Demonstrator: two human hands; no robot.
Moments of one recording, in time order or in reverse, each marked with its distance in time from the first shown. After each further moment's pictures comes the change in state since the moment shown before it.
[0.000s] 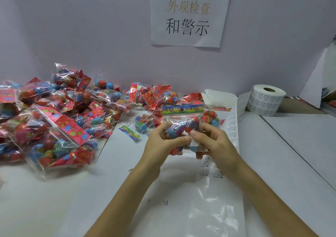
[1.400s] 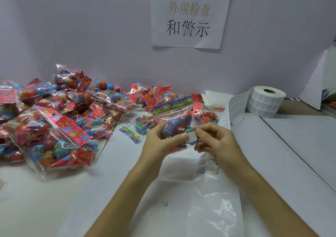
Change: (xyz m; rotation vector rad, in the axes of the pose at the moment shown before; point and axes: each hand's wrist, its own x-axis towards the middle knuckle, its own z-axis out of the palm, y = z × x) left_hand -0.002 0.004 -0.001 -0.096 -0.033 0.082; right_hand 0.000 -0.002 -0.004 0.090 0.111 0.007
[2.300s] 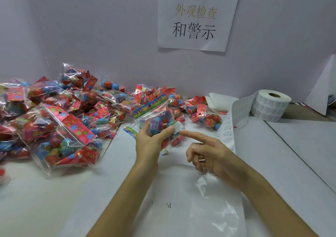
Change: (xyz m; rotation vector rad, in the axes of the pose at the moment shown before) left_hand 0.010 -0.001 -0.012 -0.122 0.363 -0.025; right_hand -0.009 -0.011 0.009 0.055 -0.432 0.203
